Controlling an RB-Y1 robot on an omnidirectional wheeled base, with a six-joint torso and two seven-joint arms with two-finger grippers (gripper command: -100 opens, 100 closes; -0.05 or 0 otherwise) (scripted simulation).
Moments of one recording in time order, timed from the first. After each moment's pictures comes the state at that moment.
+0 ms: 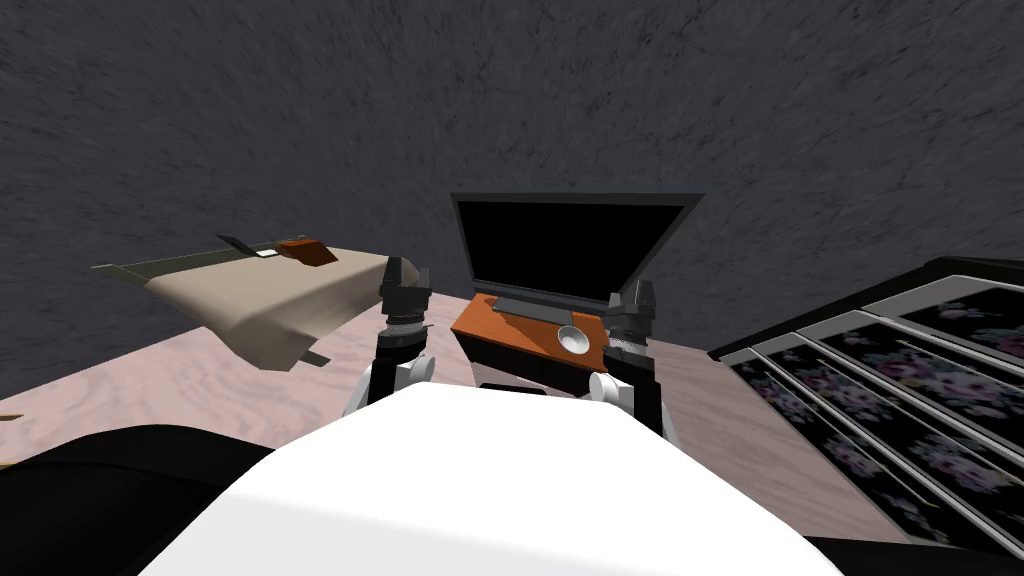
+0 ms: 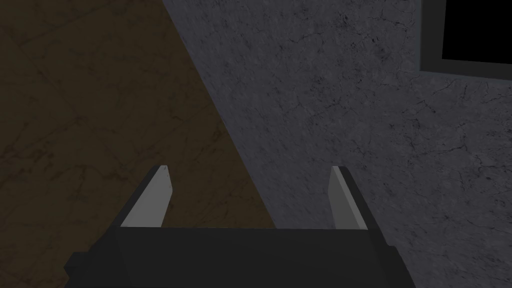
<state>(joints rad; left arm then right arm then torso) 0.48 0.05 0.06 -2.35 -0.10 -0.53 0.11 0.48 0.04 -0.05 -2.26 -0.04 -0.41 0.10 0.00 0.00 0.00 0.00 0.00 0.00</state>
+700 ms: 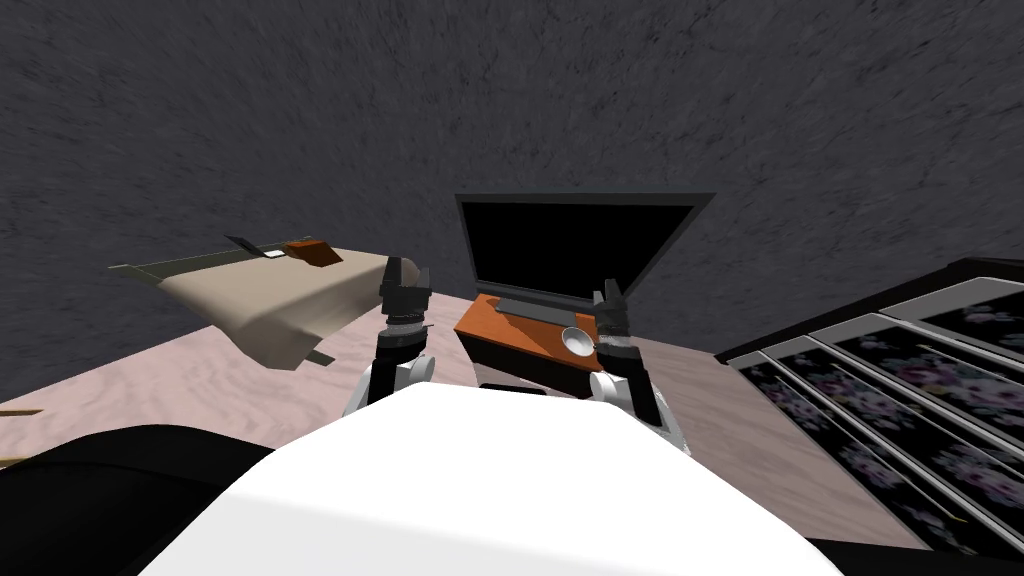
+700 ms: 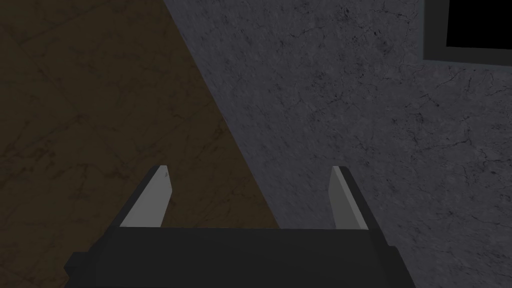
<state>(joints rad) 0.48 0.05 0.06 -2.35 -0.10 -0.53 0.11 0.44 -0.15 0.02 -2.22 -0.05 -0.34 0.17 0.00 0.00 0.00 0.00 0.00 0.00</state>
